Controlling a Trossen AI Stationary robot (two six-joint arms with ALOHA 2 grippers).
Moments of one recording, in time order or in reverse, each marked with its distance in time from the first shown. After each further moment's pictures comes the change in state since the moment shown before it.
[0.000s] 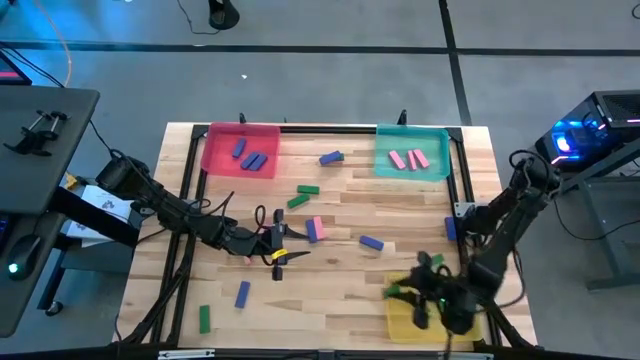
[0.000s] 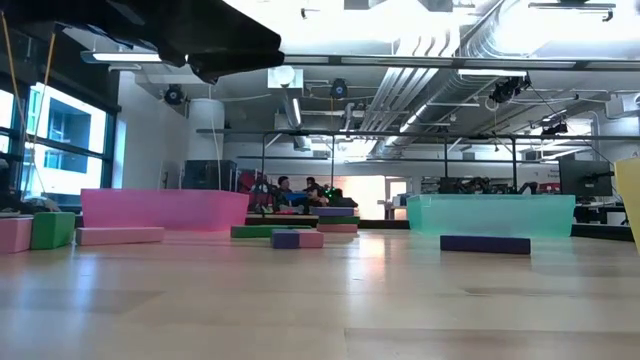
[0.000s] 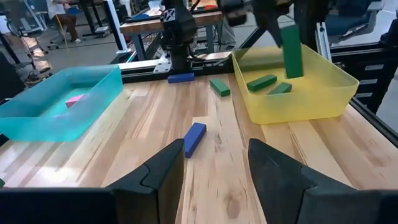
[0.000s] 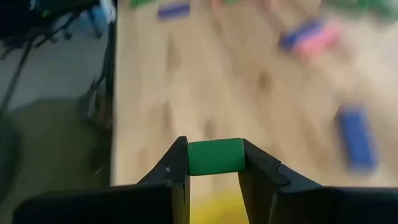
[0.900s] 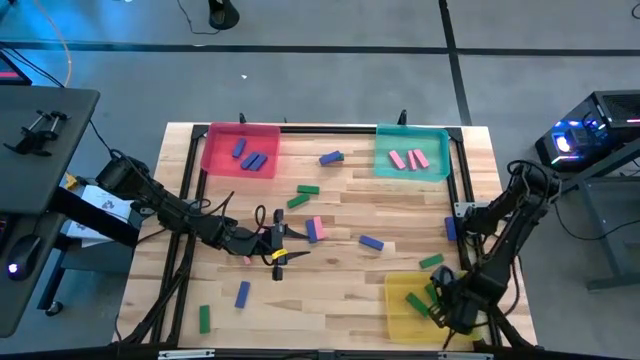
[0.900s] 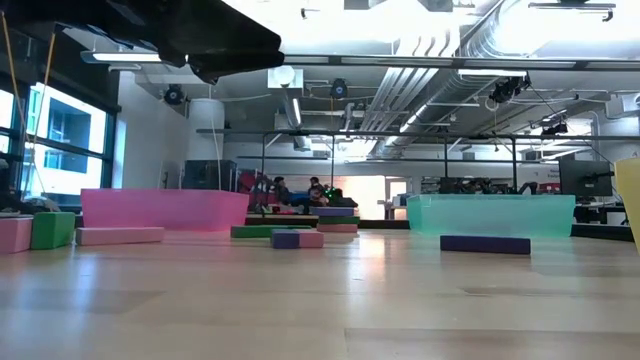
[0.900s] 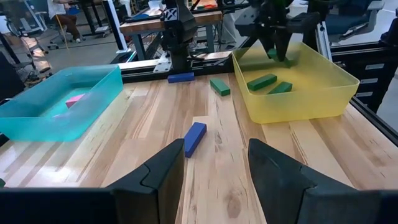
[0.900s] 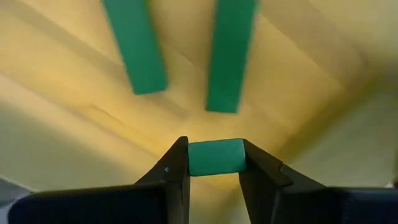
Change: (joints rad) left arm 0.002 0.000 0.000 -0.002 0.001 0.002; right arm 0.059 0.048 -0.002 -0.391 -0.876 0.906
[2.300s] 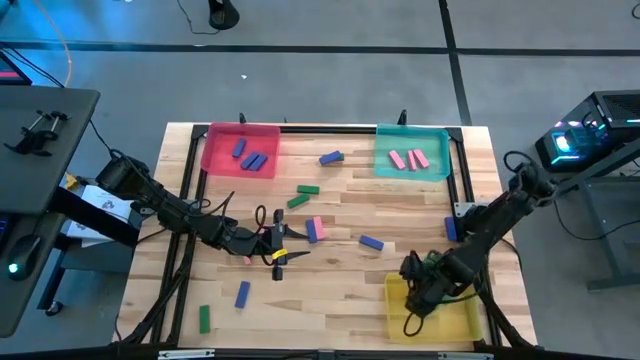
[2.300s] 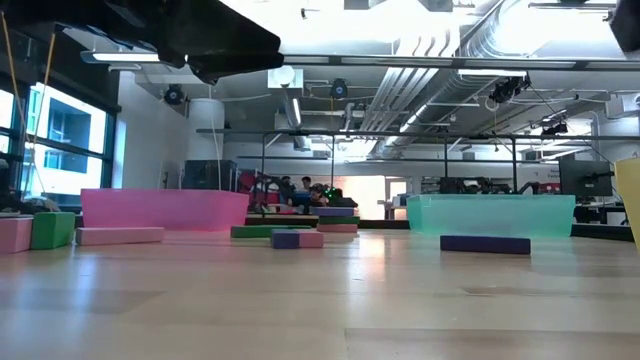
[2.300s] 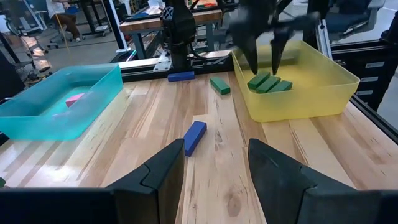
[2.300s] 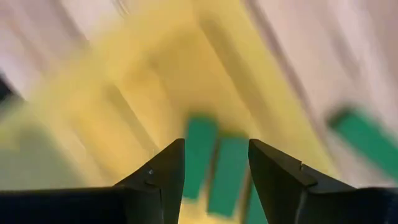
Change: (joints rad) left arm 0.000 0.000 0.000 -0.006 0.000 0.000; right arm -0.251 0.034 0.053 0.014 0.180 -0.661
